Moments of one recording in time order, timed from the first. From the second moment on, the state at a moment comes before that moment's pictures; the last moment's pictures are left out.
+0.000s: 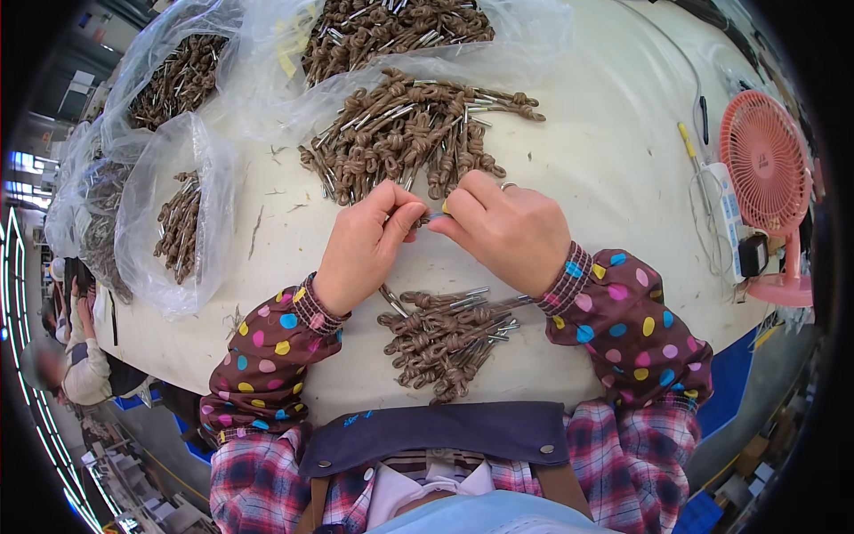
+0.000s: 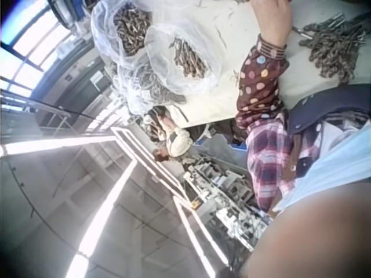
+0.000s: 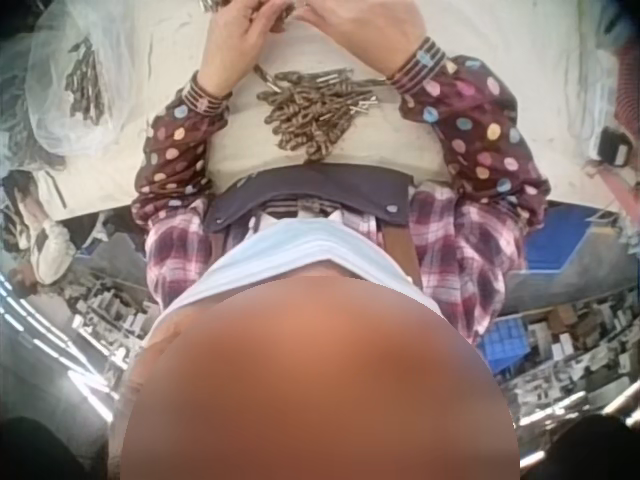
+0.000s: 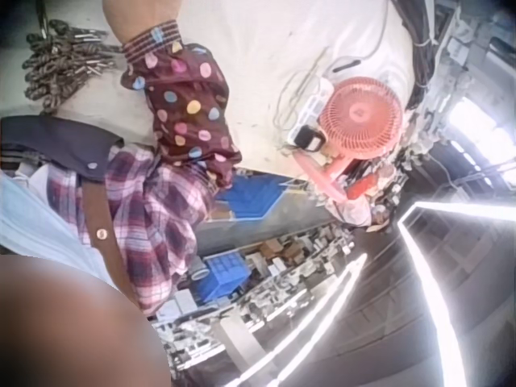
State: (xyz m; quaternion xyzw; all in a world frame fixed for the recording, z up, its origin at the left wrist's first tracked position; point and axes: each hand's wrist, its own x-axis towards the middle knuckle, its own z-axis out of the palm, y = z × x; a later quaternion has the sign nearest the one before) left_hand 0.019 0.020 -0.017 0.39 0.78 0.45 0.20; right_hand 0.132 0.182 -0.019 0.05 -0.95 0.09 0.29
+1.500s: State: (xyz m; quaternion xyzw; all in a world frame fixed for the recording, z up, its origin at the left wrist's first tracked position) left_hand 0.017 0.016 -0.022 0.47 0.76 0.44 0.10; right_hand 0.135 0.190 -0.009 0.01 -0.95 0.19 0.24
